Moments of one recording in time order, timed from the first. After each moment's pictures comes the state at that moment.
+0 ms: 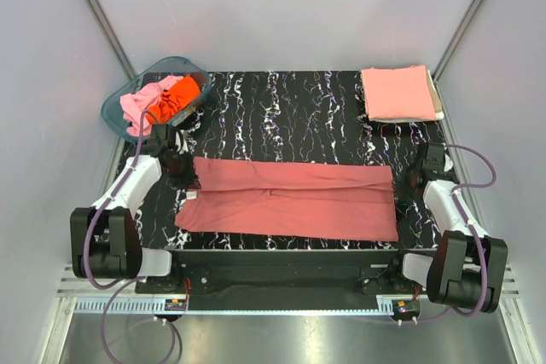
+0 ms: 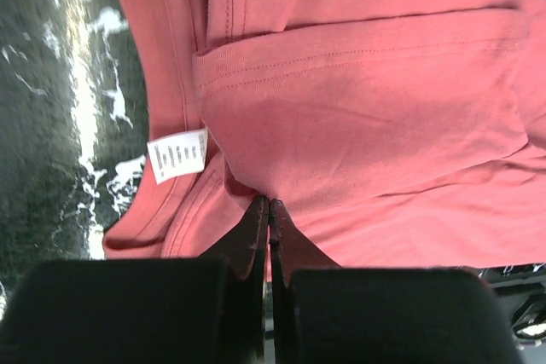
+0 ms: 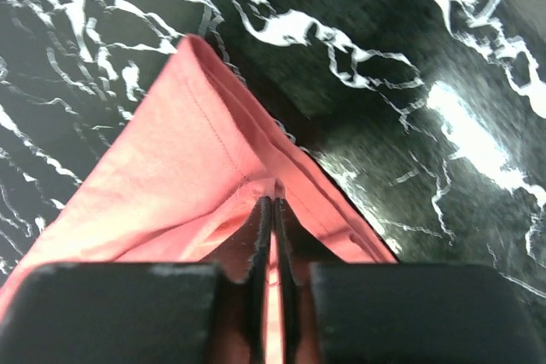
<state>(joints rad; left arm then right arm) -0.01 1.35 0.89 -0.72 0.23 -0.32 -0.19 1.18 0.65 -0.44 0.02 0.69</state>
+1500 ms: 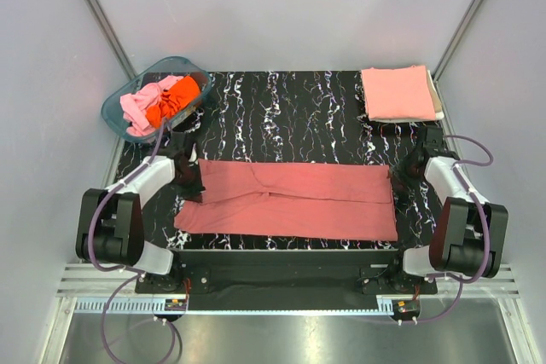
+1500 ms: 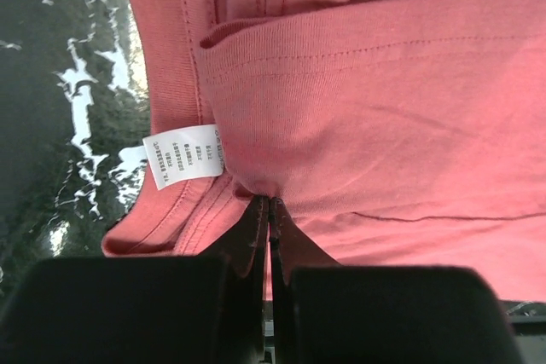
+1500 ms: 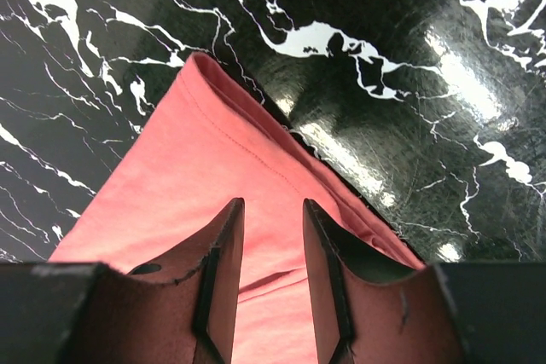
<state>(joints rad) -0.12 1.45 0.81 -0.71 0.07 -0.37 -0.19 1.39 0.83 -0.57 -0.02 0.72</state>
